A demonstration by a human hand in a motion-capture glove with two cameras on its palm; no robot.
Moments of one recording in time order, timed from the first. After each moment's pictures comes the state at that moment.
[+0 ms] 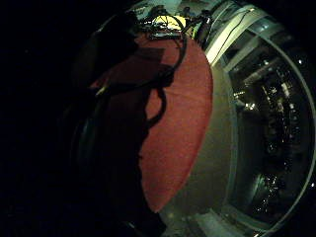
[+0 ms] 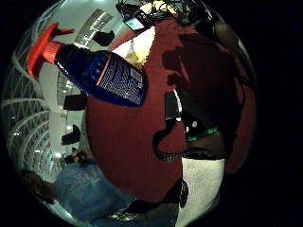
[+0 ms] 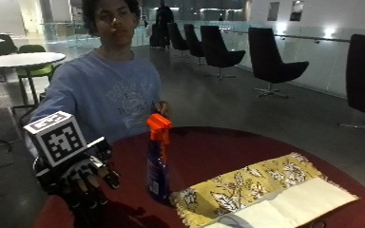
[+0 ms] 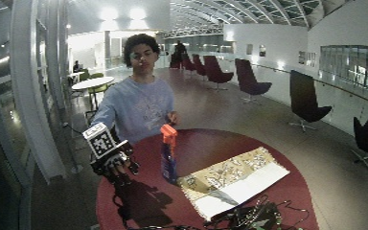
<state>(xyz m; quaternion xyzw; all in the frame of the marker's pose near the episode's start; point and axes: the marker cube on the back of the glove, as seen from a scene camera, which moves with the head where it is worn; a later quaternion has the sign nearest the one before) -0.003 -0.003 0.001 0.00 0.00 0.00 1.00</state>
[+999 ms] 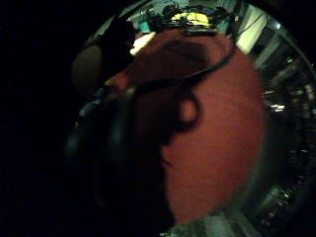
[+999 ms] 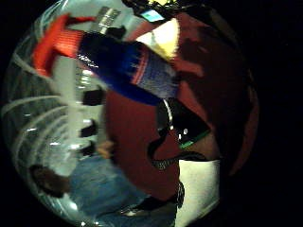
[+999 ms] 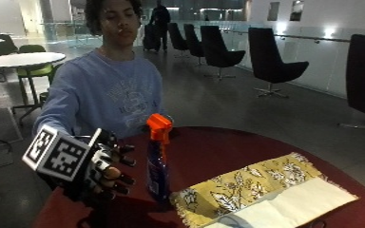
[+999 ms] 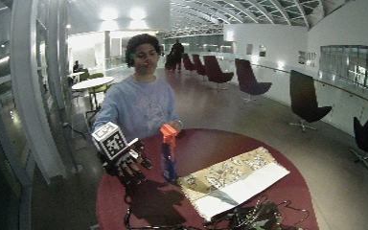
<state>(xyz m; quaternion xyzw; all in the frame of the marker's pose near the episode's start) -0.038 -0.015 0.004 -0.03 -0.26 -0.03 0.96</state>
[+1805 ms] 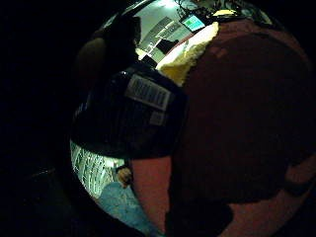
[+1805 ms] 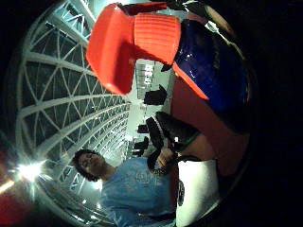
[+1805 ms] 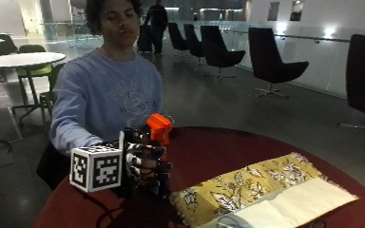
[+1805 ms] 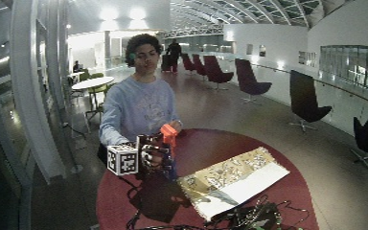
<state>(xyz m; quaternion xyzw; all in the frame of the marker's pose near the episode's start) -0.122 -0.045 0.033 -0.01 -0.51 -0.06 0.86</state>
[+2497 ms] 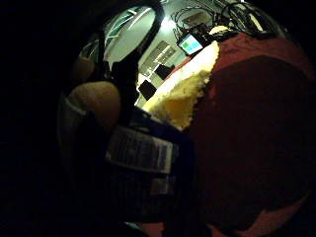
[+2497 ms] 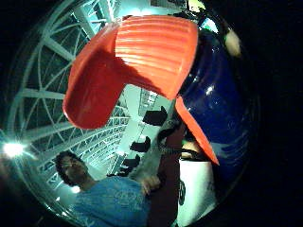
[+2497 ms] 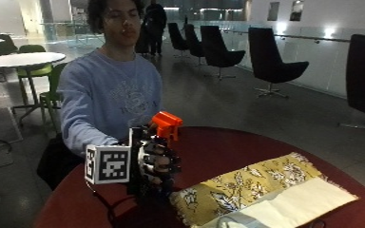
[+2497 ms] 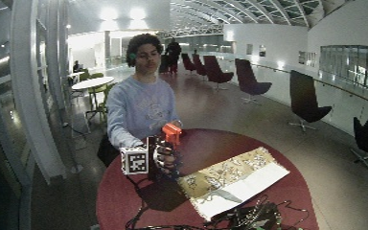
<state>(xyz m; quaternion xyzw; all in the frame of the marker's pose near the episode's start) -0.152 -0.067 0.044 0.13 -0.50 -0.04 0.86</state>
